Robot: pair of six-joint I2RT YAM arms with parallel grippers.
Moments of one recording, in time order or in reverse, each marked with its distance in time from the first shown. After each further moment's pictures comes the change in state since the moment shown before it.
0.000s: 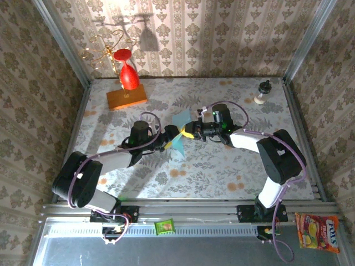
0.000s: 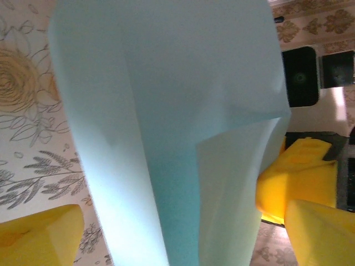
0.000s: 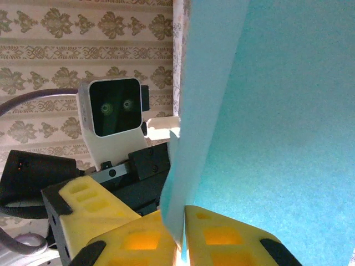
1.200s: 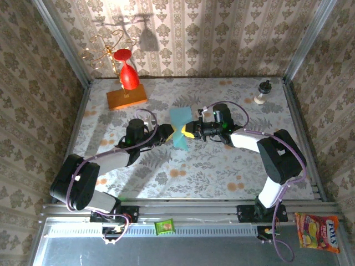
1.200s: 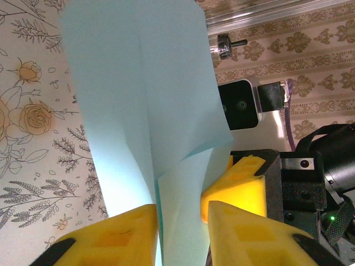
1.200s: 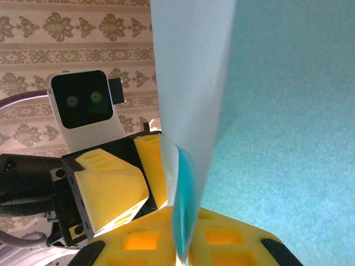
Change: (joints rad) left arm 0.035 -0.030 0.000 0.071 0.014 -0.034; right arm -0.011 0.000 0.000 0.000 -0.007 0.026
